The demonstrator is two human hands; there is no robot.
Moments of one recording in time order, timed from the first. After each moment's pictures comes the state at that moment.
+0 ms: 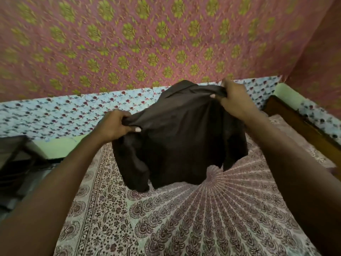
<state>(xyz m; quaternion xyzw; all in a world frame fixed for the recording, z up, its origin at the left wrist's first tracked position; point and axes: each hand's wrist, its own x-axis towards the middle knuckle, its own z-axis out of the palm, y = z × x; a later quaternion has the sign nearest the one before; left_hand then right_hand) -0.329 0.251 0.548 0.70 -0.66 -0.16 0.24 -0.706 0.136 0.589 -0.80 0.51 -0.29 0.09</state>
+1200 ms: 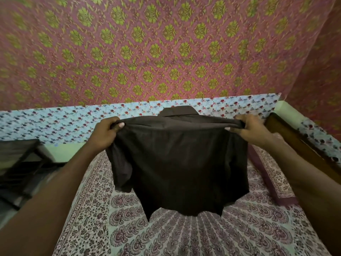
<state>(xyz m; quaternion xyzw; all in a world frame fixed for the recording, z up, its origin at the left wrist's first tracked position) -0.468 0.250 0.549 0.72 -0.57 -0.12 0.36 -0.926 0.106 0.550 -0.82 0.48 -0.23 0.20</state>
